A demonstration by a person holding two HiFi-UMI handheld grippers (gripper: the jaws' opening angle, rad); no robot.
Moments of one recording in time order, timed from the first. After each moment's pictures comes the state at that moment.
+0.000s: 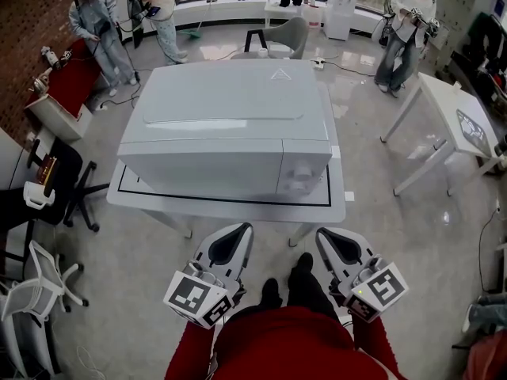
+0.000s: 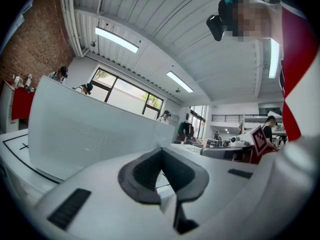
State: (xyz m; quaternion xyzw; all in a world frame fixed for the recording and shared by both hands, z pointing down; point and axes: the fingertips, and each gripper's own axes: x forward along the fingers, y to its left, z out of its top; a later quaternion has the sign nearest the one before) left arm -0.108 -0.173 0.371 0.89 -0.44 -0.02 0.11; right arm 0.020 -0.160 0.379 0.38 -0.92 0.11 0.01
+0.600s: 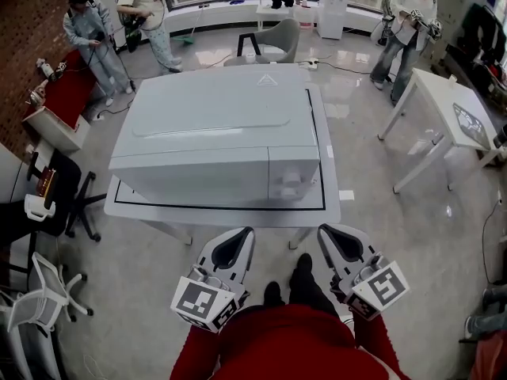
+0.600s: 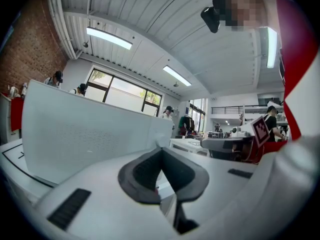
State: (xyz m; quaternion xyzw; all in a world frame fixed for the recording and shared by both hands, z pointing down) left arm -0.089 -0.180 0.378 0.89 -0.44 0.02 0.09; right arm 0.037 -0.175 0.362 0.39 -0.92 0.07 -0.01
